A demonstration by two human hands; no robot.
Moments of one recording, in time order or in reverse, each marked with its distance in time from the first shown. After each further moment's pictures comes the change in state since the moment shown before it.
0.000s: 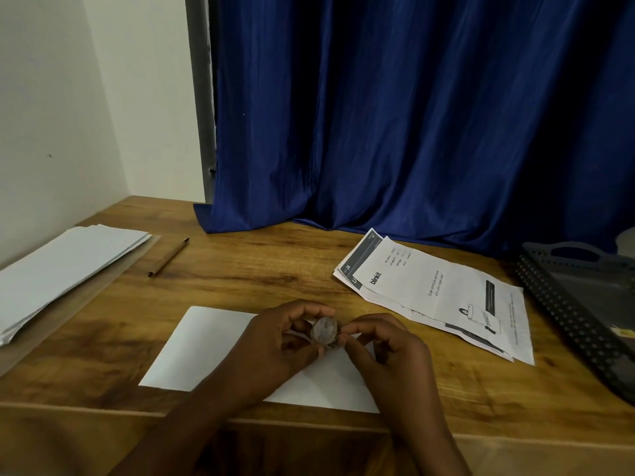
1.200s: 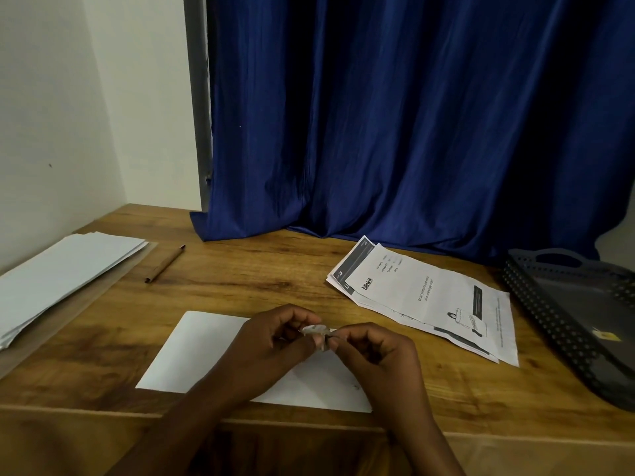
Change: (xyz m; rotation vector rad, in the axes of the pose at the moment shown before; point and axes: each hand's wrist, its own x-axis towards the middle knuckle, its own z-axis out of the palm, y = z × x) left_hand -0.002 0.007 0.000 -0.008 0.033 -0.055; right_hand -0.002 -0.003 -0.002 0.197 -0.069 0.056
